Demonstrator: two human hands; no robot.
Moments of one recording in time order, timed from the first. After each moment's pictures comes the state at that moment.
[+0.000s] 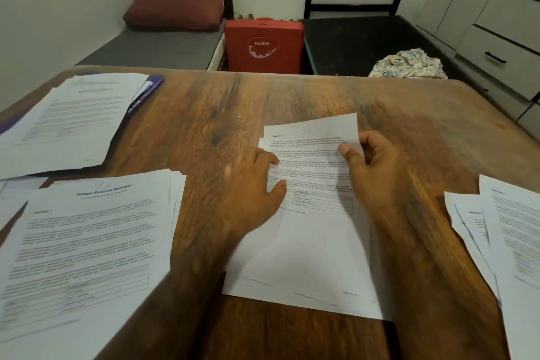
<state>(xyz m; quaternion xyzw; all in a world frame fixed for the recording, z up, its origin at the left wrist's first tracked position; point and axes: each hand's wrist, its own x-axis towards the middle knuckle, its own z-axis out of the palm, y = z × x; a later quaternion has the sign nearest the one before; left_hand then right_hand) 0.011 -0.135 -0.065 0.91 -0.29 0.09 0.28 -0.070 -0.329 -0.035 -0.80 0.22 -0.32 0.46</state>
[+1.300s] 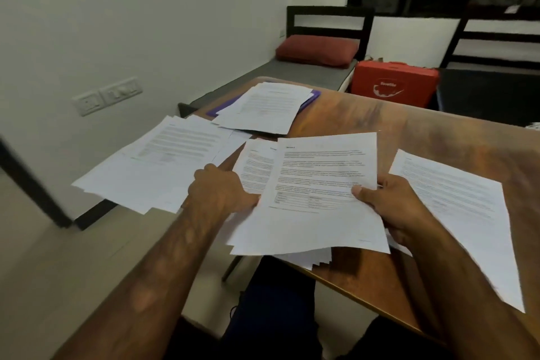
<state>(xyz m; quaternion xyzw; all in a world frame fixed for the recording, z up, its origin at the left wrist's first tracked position) -0.098 0.150 0.002 0.98 0.15 -0.09 0.06 -0.103 -0.144 -0.020 -0.76 0.09 0.03 0.64</state>
